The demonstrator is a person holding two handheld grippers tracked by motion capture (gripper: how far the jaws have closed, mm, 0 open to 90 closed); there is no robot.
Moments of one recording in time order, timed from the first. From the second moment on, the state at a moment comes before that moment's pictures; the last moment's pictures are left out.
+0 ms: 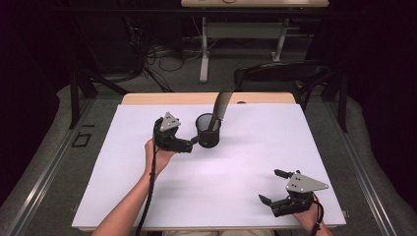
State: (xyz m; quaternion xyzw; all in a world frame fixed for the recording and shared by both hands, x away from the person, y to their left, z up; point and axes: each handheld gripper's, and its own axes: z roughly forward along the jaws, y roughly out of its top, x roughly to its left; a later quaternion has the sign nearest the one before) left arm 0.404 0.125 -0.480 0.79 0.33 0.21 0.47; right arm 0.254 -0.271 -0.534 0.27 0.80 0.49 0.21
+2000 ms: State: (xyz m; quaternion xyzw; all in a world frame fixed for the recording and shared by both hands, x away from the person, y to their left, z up) left arm 0.323 0.180 -0.502 0.79 0.34 0.24 0.45; right arm 0.247 -0.275 -0.532 0.28 0.79 0.50 0.21
